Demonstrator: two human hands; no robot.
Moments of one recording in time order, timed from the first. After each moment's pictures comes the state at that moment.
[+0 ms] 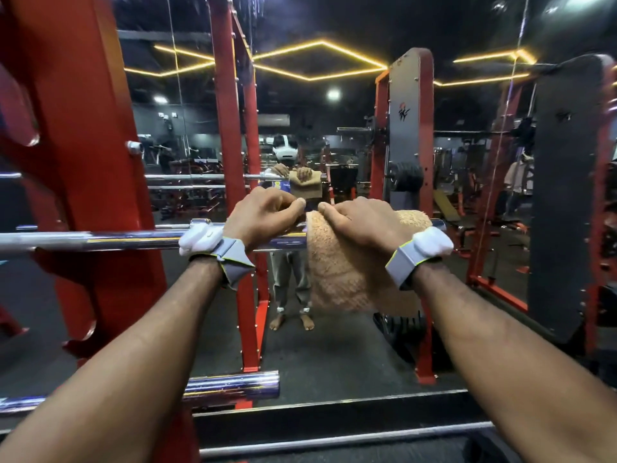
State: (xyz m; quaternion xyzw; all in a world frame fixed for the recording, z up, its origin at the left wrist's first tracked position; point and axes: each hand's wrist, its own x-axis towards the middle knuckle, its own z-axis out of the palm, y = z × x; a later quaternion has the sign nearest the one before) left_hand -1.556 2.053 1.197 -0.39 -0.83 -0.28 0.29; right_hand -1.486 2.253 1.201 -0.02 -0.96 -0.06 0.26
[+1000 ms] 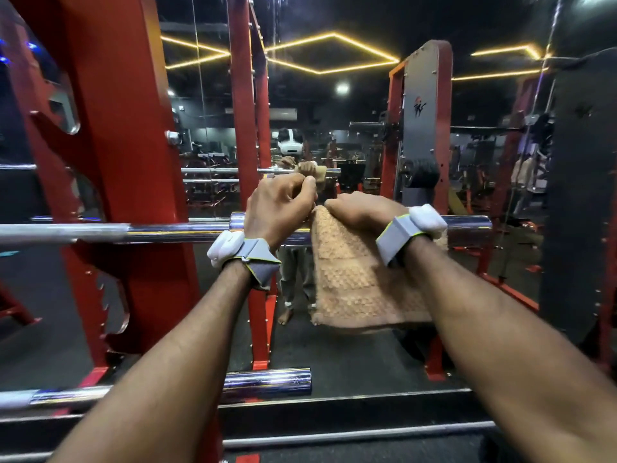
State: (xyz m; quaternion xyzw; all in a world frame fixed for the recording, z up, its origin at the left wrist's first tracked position) left_hand -1.572 2.032 1.187 -0.30 -0.78 -0.41 0.37; right_hand -1.541 2.195 1.215 -0.07 -0.99 0.03 0.10
